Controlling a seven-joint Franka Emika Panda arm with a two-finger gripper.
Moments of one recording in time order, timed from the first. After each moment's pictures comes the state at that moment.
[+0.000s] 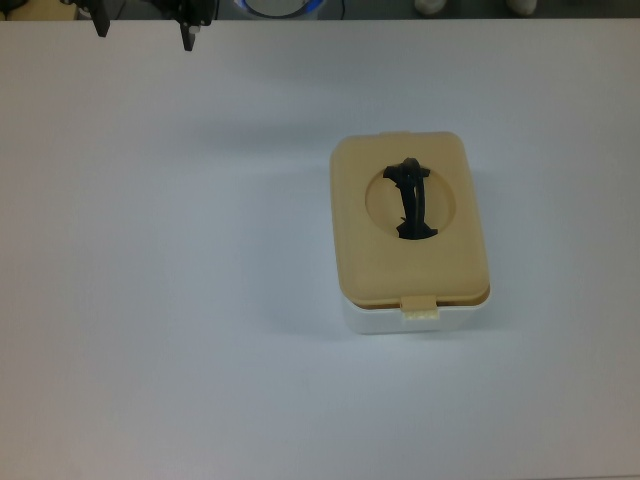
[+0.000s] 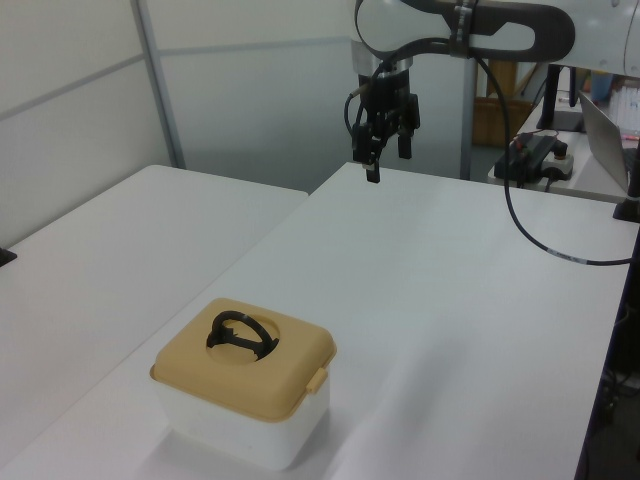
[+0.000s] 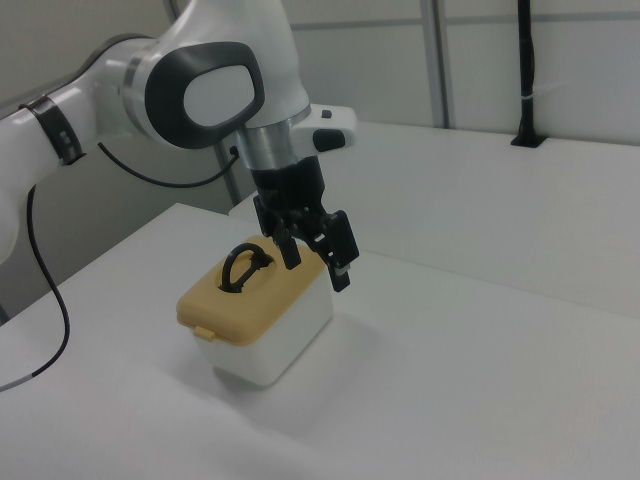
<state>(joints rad) -0.09 0.12 -0.02 -1.40 -0.06 1.52 -0.01</state>
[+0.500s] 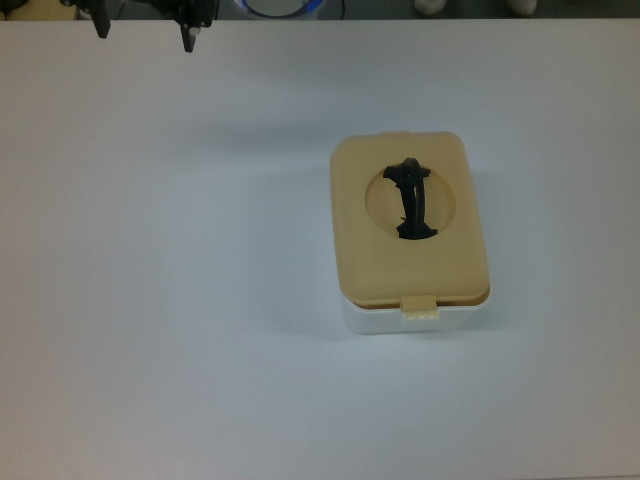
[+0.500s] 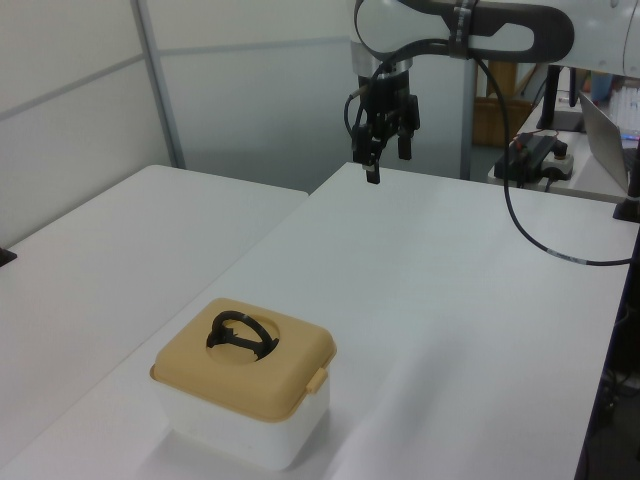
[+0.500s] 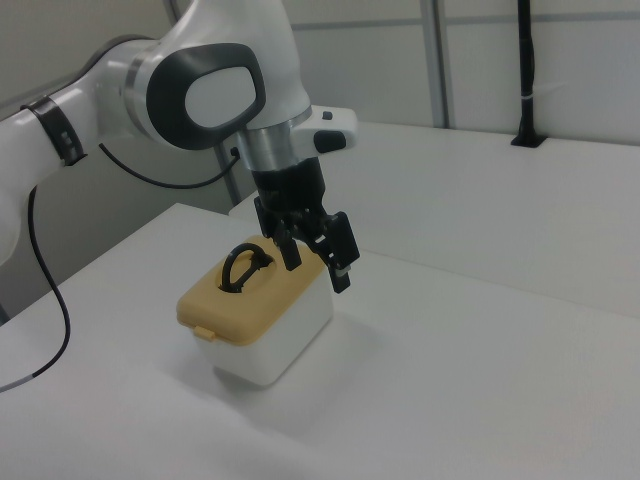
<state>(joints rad) -0.09 0.12 -0.02 -1.40 -0.06 1.52 -0.01</state>
